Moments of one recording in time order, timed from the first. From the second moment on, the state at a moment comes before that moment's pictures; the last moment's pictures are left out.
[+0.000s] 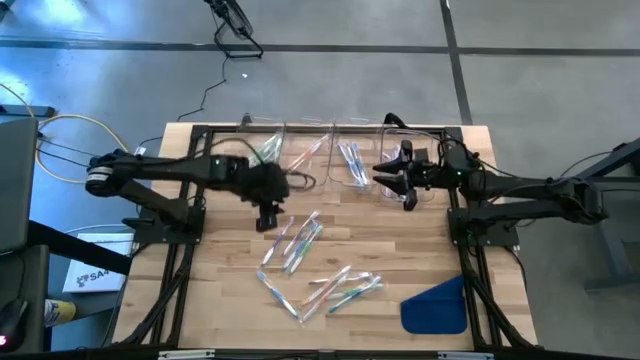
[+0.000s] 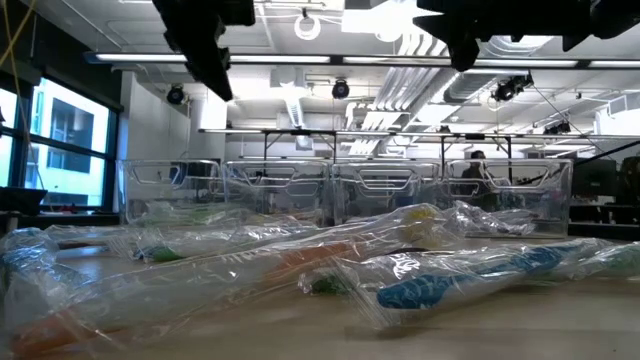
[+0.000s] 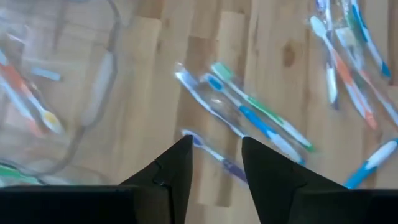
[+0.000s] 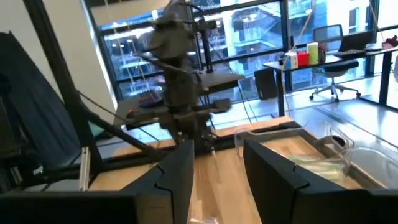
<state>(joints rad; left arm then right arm) 0.05 1.30 1.16 -0.83 0.01 -0.11 -0.27 0.86 0.51 0.43 -0.22 0.20</state>
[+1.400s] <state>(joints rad) -0.24 1.83 1.16 -0.92 0.11 -0.61 -0.25 0.96 0.51 0.46 -0.13 0.22</state>
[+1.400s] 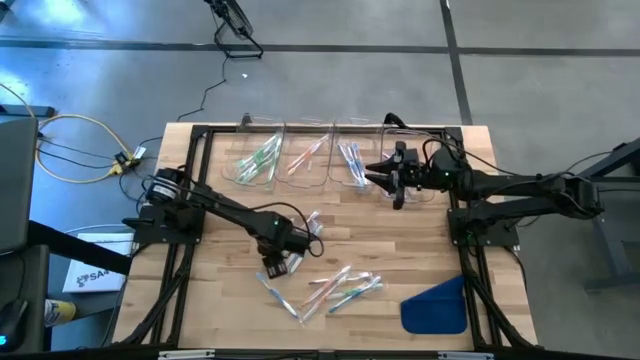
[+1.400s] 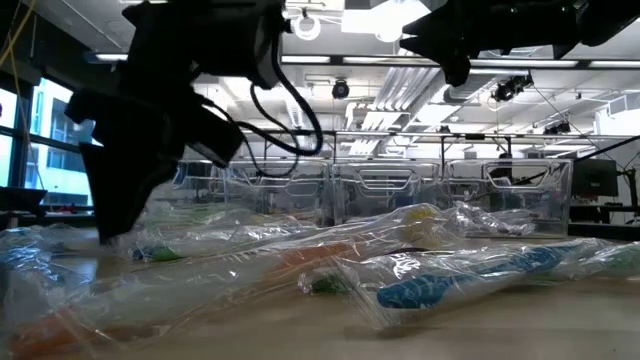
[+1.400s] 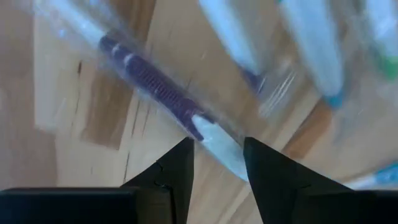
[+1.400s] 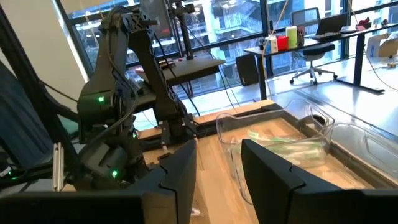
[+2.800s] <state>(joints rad) -0.22 1.84 1.16 -0.95 -0.07 -0.58 -0.25 0.96 0.51 0.46 -0.13 0.22</state>
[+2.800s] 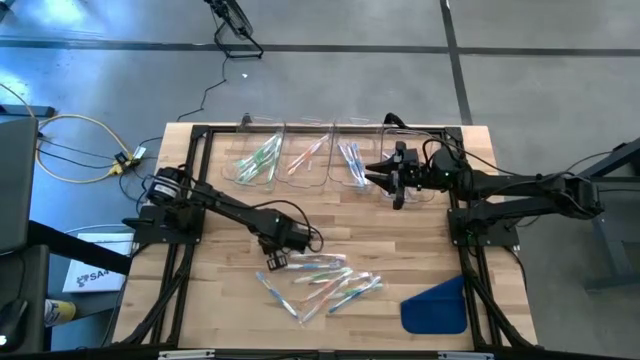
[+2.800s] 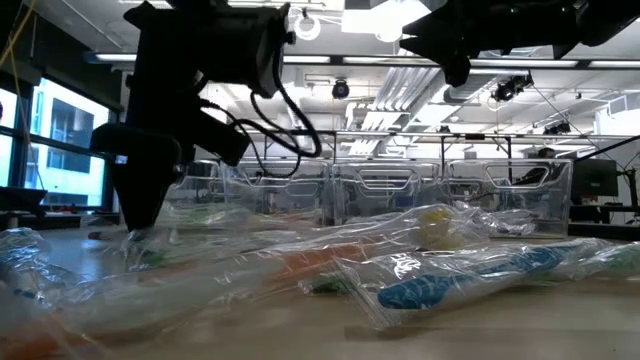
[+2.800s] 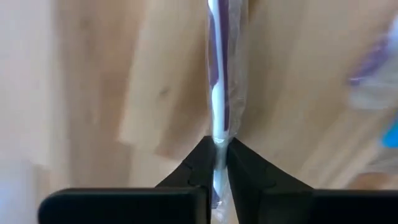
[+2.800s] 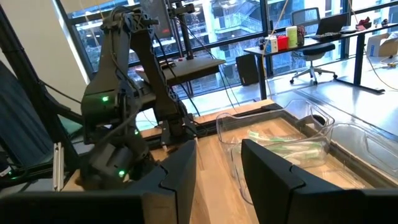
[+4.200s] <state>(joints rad) 0.11 1.28 1.17 -0.28 -0.05 0.34 -0.24 0.98 0.51 0.63 -0.30 0.14</state>
